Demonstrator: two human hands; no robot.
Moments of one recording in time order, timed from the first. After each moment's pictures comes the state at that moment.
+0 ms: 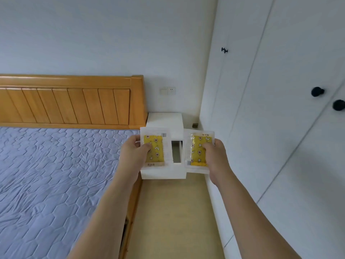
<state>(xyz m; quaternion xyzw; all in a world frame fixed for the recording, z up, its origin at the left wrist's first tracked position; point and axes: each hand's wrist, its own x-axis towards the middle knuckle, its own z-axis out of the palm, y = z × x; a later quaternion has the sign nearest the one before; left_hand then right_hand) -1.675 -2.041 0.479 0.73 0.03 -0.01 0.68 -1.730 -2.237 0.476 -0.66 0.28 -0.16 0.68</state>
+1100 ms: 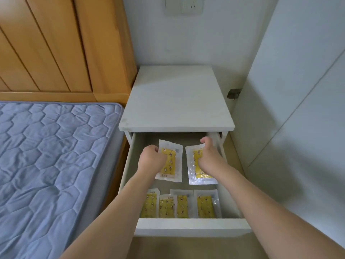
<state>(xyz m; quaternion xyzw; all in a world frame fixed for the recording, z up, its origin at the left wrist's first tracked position) -1.015 -2.200 -0.111 0.86 0.12 -0.17 0.46 -1.069 -2.372 -0.102 -0.90 0.22 0.10 0.37</state>
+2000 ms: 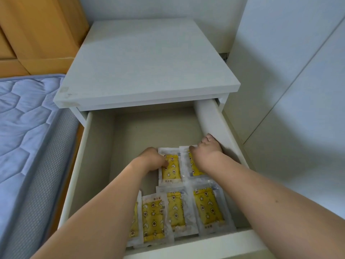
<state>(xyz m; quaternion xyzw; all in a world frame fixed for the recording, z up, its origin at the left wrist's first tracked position) -0.945 -2.245 -0.285 0.87 -0.04 -0.38 0.31 -1.017 -2.404 -0.247 -0.94 0.03 0.29 -0.21</state>
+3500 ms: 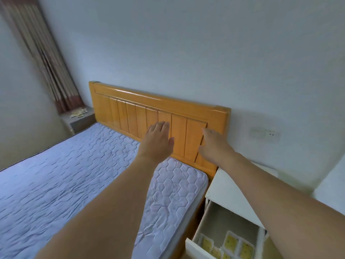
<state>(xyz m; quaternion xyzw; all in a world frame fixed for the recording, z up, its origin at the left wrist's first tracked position) -1.169 -1.973 0.522 0.97 0.01 0.22 0.07 -1.123 -2.163 0.527 -0.96 -0.20 -0.02 0.20</state>
